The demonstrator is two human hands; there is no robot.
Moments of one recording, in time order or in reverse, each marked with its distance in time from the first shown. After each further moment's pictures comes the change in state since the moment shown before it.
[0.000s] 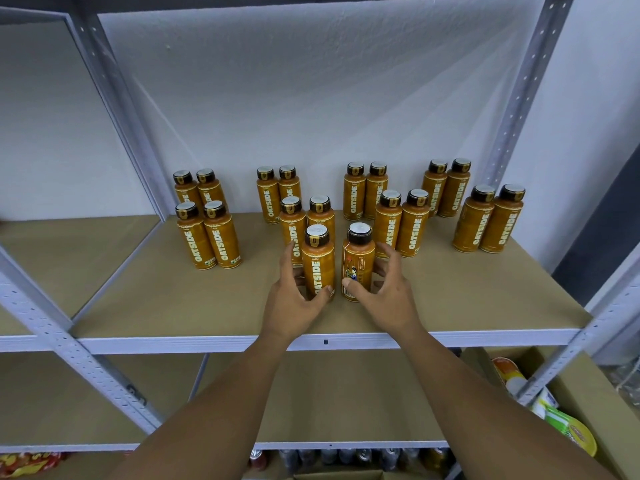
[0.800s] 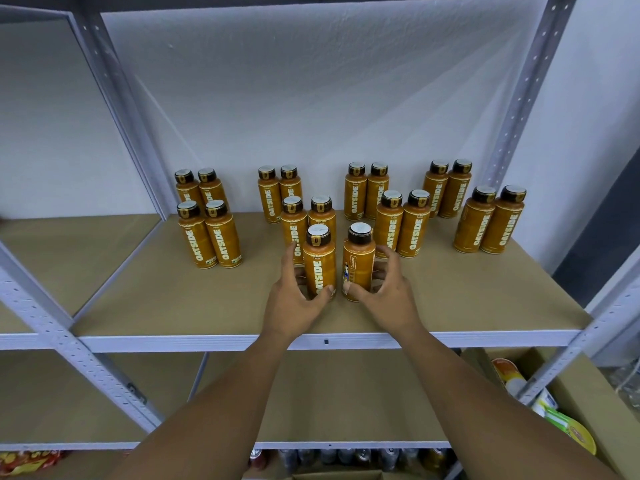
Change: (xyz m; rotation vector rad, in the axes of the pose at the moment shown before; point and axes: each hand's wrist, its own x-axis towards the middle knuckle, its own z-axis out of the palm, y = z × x) left_hand 0.002 -0.003 0.001 0.003 -0.009 0.004; right_hand 0.001 0.001 0.001 -0.056 -0.007 0.009
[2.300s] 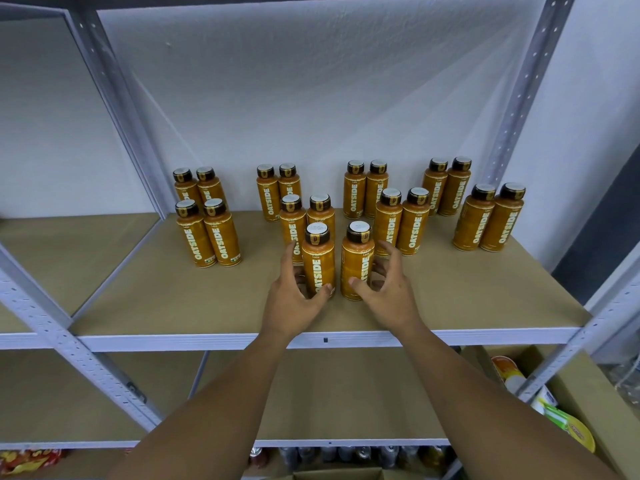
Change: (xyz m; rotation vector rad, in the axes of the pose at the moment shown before) left_hand 0.000 -0.003 0.001 -0.004 0.012 0.019; right_hand 0.000 0.002 -0.001 0.085 -0.019 0.002
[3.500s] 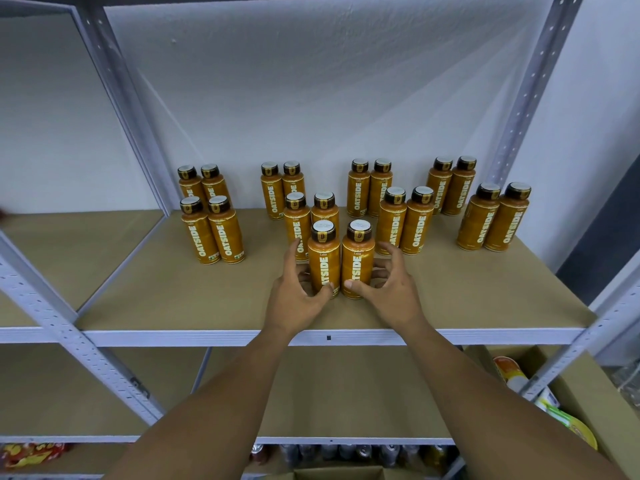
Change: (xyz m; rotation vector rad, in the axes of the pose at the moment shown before) left_hand -0.001 0.002 -0.003 -0.035 -0.009 -0.007; right_hand 0.001 -0.003 -0.001 -0.004 -0.002 0.009
